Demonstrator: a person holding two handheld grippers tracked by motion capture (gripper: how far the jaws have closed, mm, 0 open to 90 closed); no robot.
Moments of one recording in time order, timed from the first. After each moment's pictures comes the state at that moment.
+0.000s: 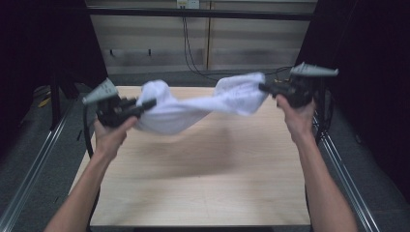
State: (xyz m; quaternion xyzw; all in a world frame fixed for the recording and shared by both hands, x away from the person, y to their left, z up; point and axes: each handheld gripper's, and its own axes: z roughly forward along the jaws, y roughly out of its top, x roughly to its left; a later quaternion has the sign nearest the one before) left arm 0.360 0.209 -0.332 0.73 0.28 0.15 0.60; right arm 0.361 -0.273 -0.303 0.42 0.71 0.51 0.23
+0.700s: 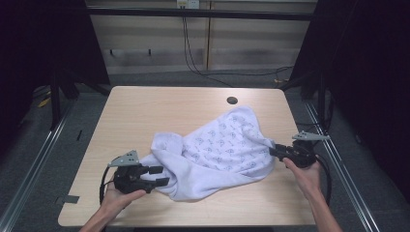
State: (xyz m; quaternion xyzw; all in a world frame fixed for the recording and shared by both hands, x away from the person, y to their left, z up) left arm 0.282 0.210 -0.456 0.81 0.27 -0.01 0.52; right arm 0.291 -0.326 -0.456 0.51 0.74 0.41 0.17
